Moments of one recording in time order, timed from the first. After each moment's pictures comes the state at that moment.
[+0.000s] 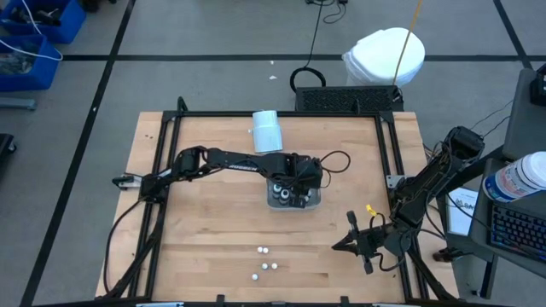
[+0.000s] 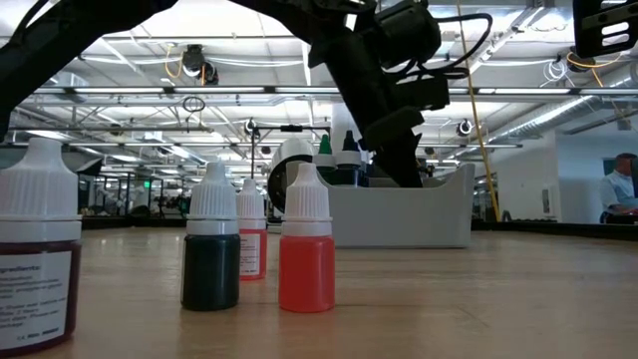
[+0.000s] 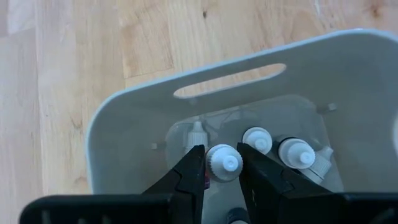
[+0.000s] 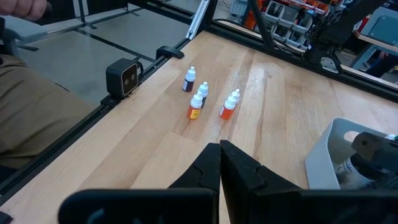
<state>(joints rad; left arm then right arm) 0.04 2.33 1.99 -0.69 -0.05 0.25 0.92 1.22 0.43 0.37 0.63 0.04</state>
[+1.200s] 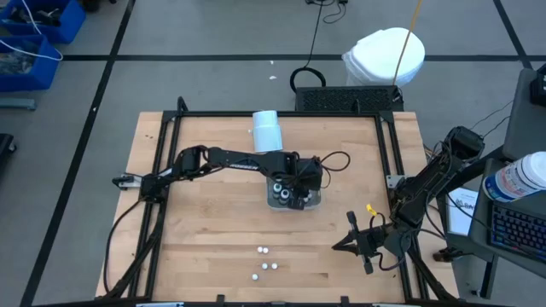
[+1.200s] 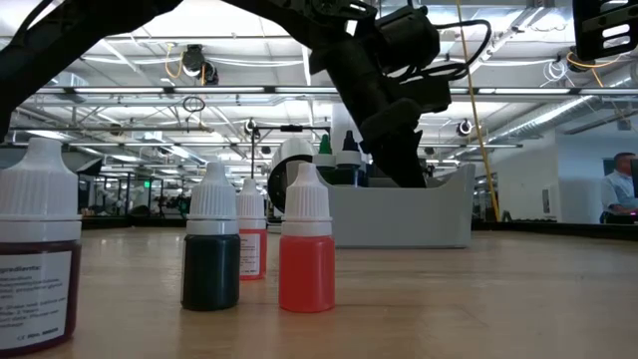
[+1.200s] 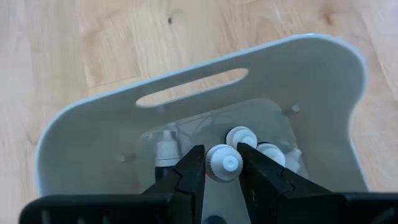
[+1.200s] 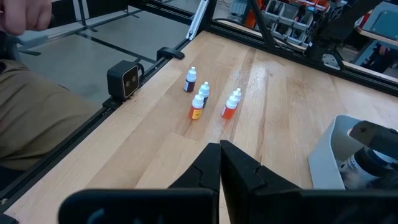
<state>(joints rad) 0.05 2.34 1.99 -0.69 0.08 0.27 0.92 1.22 0.43 0.37 0.62 0.07</state>
